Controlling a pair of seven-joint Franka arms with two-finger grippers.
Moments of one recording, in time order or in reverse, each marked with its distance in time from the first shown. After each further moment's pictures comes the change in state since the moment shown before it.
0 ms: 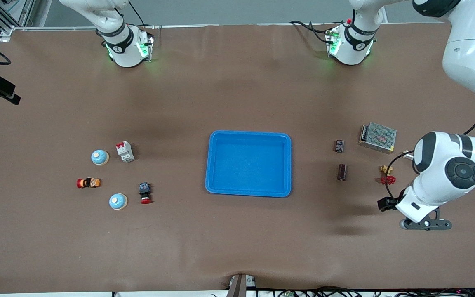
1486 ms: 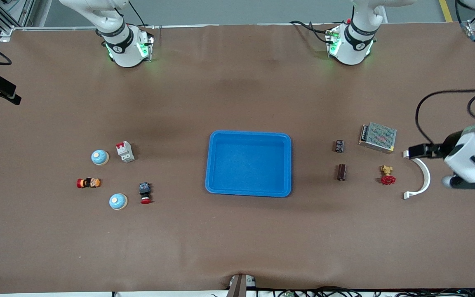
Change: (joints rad) left arm -0.252 -0.329 0.320 0.241 -0.362 -0.758 0.228; right arm 0.000 0.001 0.001 0.000 0.000 0.001 0.000
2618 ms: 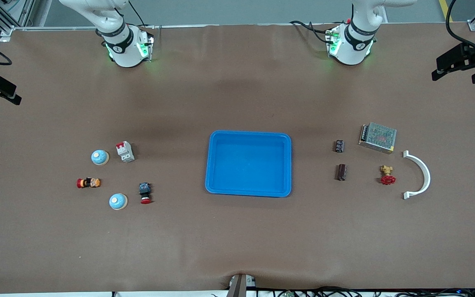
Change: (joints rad) left arm -0.056 -0.425 0.054 -0.250 -0.059 -0.073 0.015; right arm 0.000 0.000 0.000 0.000 0.000 0.000 0.000
